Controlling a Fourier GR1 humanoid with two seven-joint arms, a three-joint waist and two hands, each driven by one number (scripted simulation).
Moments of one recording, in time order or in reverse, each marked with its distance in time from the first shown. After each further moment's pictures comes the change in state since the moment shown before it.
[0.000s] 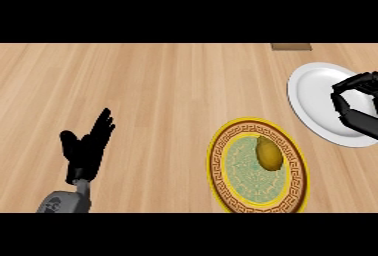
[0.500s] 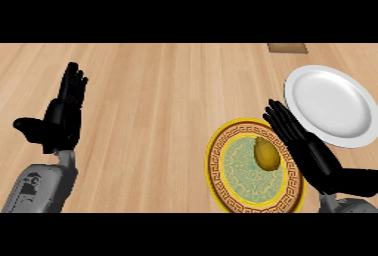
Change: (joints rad) left arm -0.171 0.054 0.082 -0.121 -0.071 0.113 -0.136; right arm 0.182 0.223 0.305 -0.160 -0.113 0.084 0.040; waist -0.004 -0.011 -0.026
